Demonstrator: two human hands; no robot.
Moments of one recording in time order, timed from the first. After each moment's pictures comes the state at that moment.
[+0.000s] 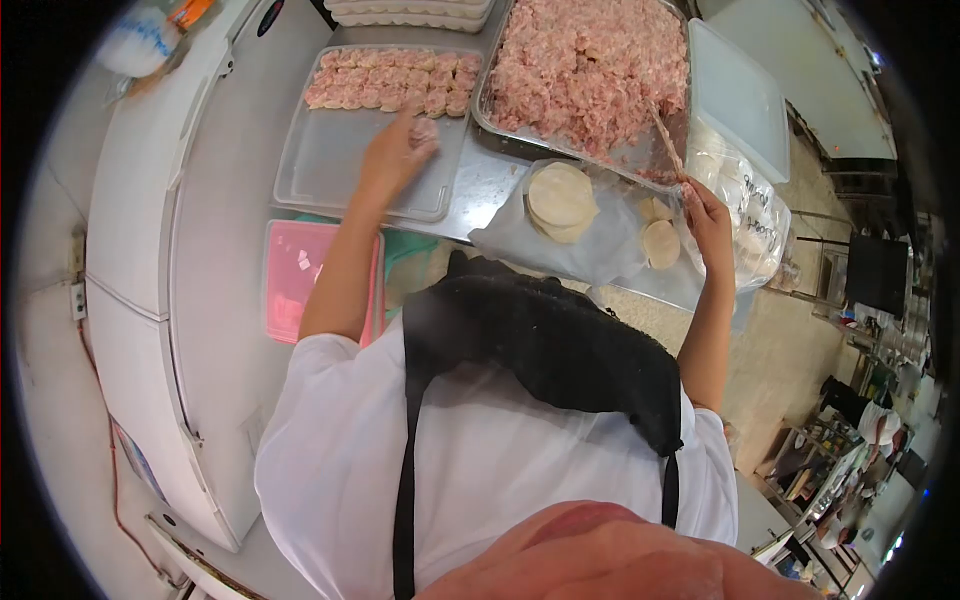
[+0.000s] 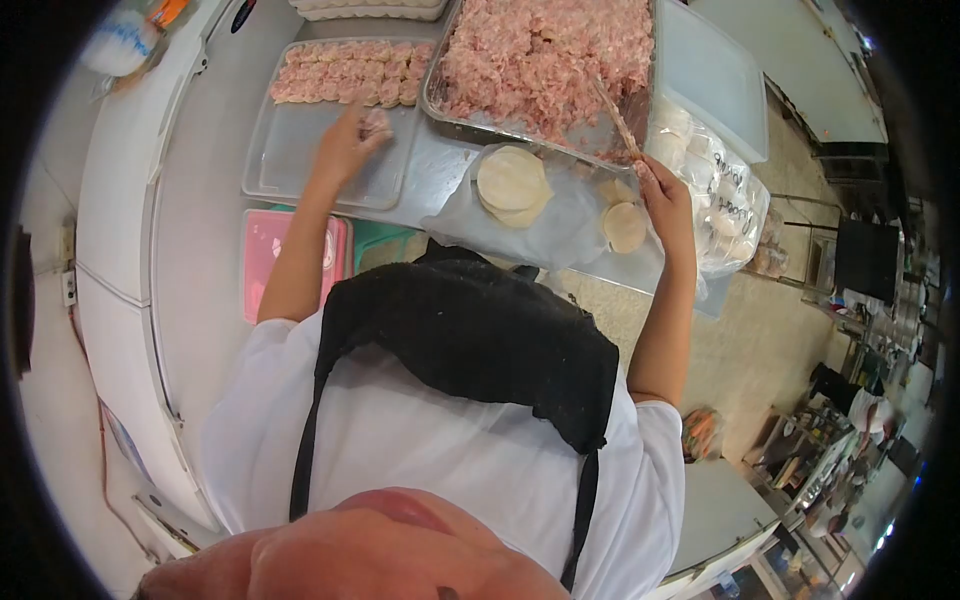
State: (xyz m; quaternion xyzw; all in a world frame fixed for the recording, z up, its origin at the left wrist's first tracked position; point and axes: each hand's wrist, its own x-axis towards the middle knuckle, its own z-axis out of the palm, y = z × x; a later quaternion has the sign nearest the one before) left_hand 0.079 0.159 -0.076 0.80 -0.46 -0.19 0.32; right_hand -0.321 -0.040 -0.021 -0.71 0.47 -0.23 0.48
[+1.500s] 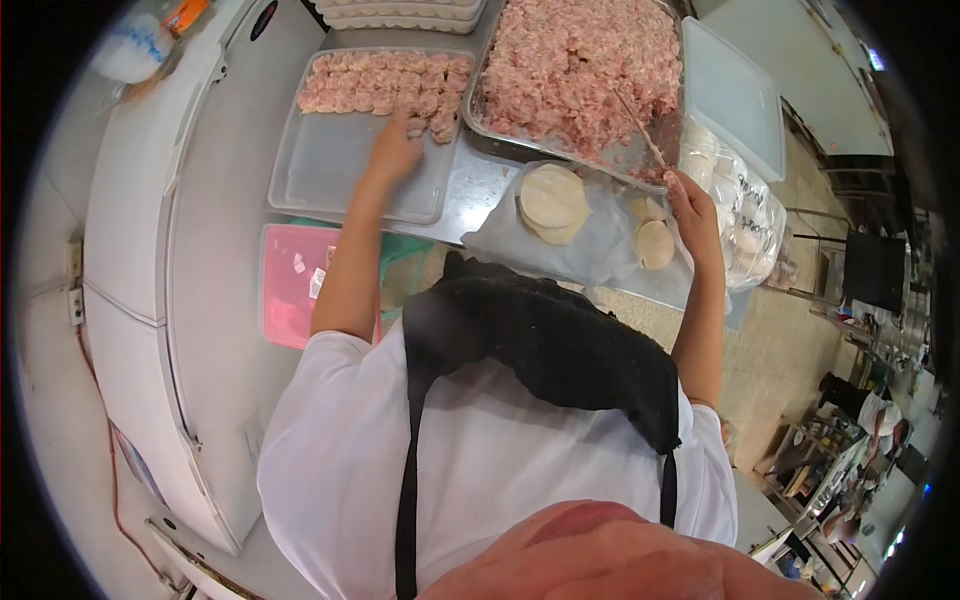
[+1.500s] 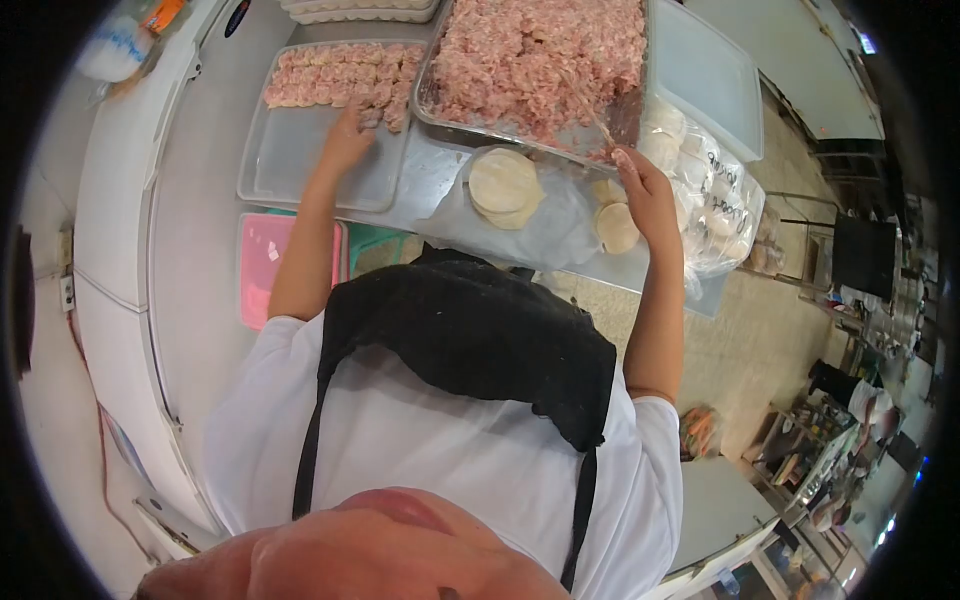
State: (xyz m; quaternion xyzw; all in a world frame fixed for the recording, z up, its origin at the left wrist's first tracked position) left_hand 0.090 0.136 -0.111 0.81 -0.43 -0.21 0.36; right_hand -0.302 -0.039 -0.012 -0.76 0.43 -0.19 0.44
